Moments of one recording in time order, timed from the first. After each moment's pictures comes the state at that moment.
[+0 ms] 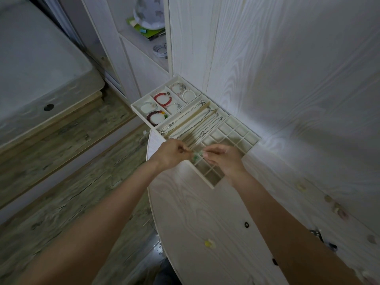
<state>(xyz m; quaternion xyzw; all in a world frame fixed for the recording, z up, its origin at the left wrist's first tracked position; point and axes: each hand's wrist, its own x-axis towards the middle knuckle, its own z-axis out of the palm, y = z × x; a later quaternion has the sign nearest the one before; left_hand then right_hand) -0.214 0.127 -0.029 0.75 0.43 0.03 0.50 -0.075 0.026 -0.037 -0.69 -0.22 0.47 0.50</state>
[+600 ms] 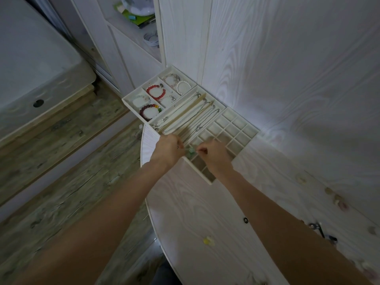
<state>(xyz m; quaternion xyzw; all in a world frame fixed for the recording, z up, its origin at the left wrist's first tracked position) -0.196 0.130 -0.057 0.81 0.49 0.01 0.32 -0.076 0.041 -0.077 -0.79 -0.50 0.26 0.25</state>
